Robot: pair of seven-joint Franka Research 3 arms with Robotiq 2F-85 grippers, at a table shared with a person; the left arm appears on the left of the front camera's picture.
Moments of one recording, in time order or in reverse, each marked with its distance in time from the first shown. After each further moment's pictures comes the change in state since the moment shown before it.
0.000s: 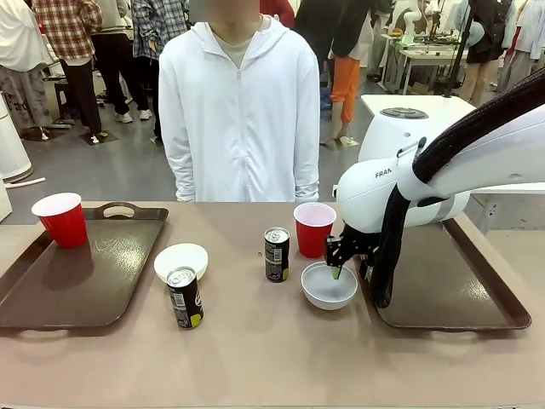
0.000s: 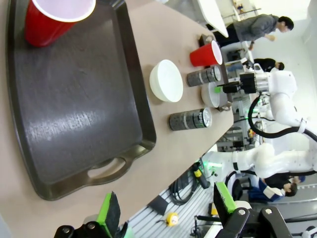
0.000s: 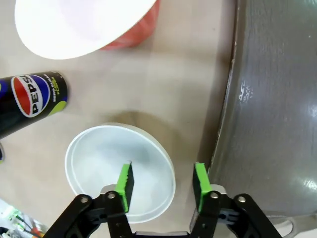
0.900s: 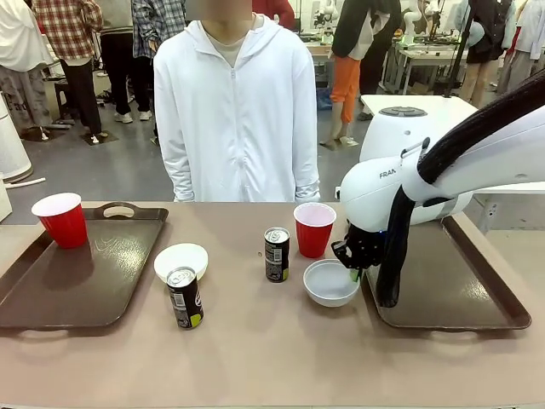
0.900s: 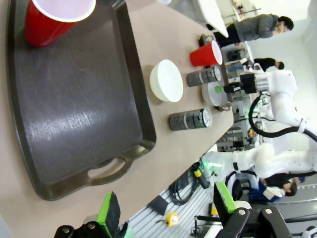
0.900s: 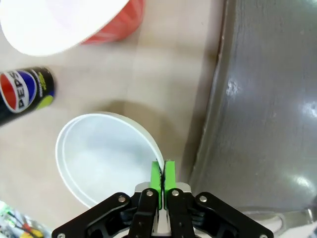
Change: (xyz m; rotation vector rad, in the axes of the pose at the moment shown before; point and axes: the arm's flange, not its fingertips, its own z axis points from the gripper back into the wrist) left arm 0.000 0.000 0.000 0.000 0.000 0.000; right arm -0.003 -0.007 0.007 -0.052 0.026 0.031
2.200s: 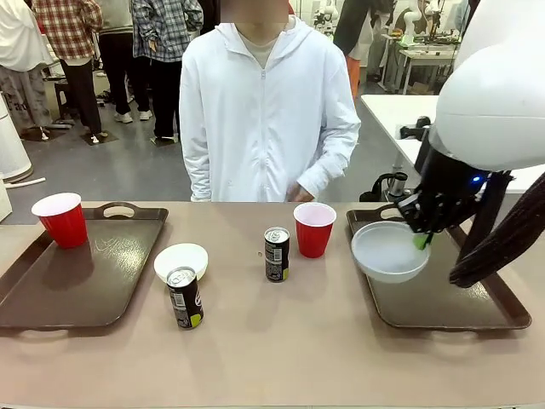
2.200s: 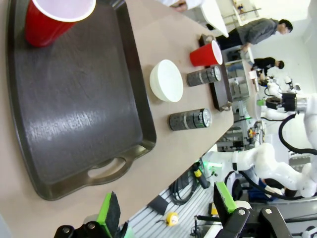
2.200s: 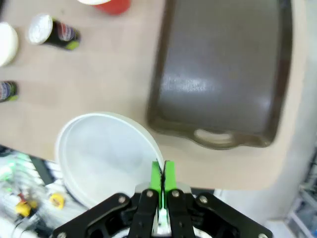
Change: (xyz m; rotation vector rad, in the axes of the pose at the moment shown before) left arm 0.000 0.000 0.000 0.000 0.000 0.000; right arm -0.102 -0.047 0.167 -0.050 -0.103 -0.006
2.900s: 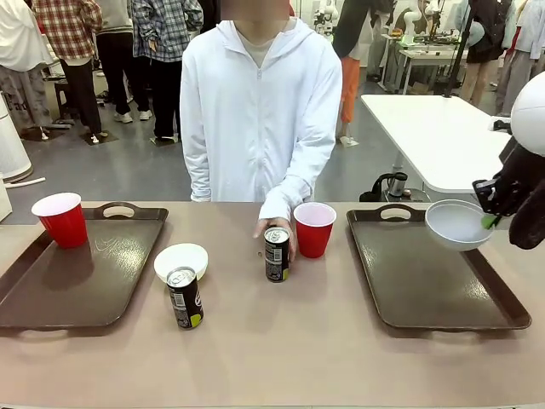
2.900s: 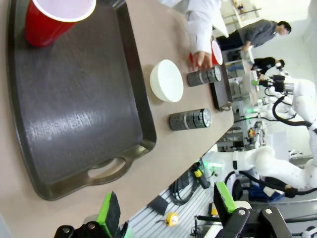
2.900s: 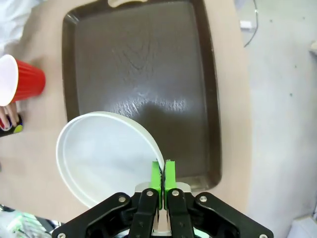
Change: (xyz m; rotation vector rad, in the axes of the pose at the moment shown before) left arm 0.000 0.000 0.000 0.001 0.000 0.000; right arm 0.049 -0.159 -0.045 0.030 -0.091 -0.246
